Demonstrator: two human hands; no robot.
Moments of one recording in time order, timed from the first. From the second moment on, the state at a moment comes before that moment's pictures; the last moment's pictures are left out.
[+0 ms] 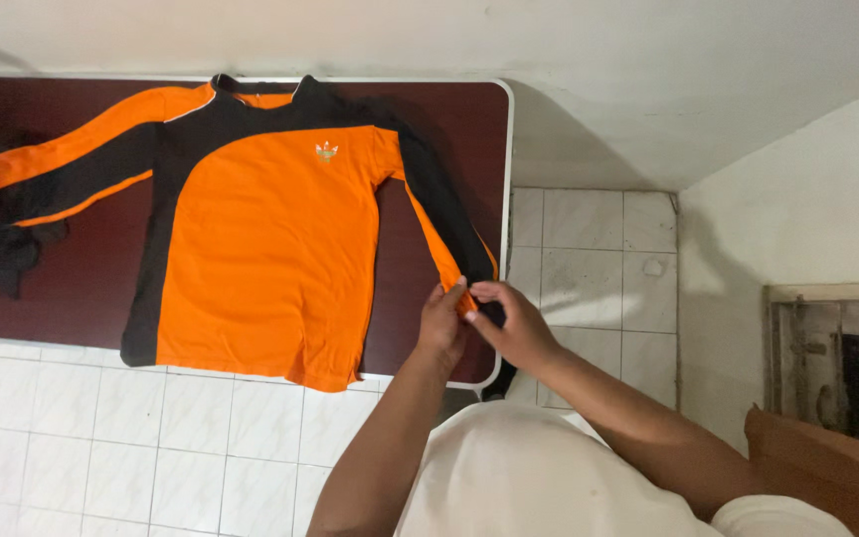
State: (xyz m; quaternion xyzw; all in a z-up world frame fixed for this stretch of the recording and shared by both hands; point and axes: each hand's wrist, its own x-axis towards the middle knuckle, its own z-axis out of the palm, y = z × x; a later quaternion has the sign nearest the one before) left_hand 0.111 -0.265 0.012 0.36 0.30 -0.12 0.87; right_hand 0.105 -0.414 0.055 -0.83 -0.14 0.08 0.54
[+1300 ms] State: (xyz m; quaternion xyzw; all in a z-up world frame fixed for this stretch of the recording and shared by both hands) left_hand 0.128 -0.247 0.029 0.67 0.05 -0.05 0.74; right_hand 0.149 -0.413 0.041 -0.72 0.01 0.11 0.68
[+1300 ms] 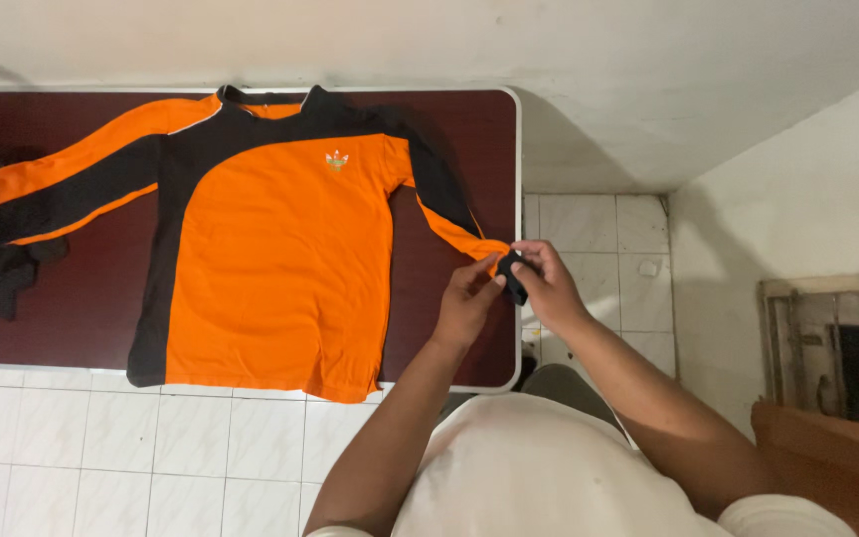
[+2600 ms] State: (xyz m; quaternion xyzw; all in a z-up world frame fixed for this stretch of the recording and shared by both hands) left_hand 0.304 -0.384 0.017 0.74 0.18 0.15 0.63; right_hand 0.367 -0.622 0.014 -0.55 0.14 0.35 0.74
